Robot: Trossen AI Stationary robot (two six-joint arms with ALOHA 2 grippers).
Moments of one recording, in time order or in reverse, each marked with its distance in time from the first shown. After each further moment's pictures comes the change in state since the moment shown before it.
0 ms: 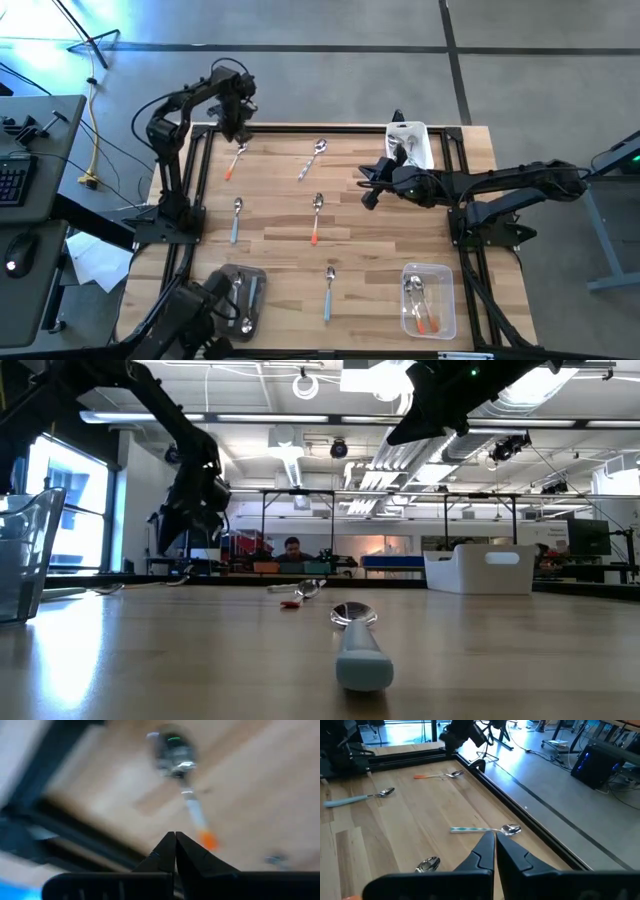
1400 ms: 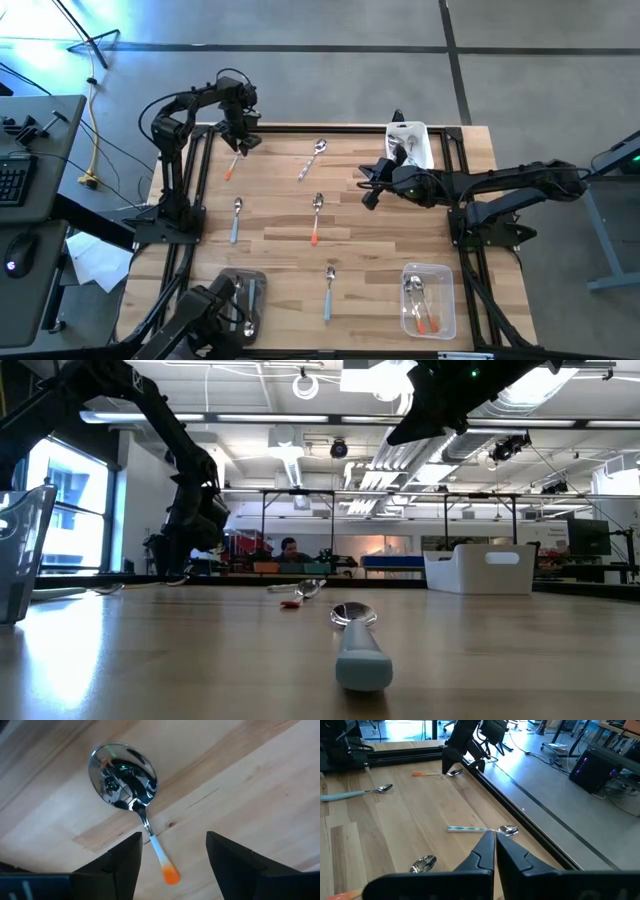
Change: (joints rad) left arm -0.001 0.050 -0.110 0.127 0.185 -0.108; right arm -0.003 0.000 0.000 0.001 0.000 -0.043
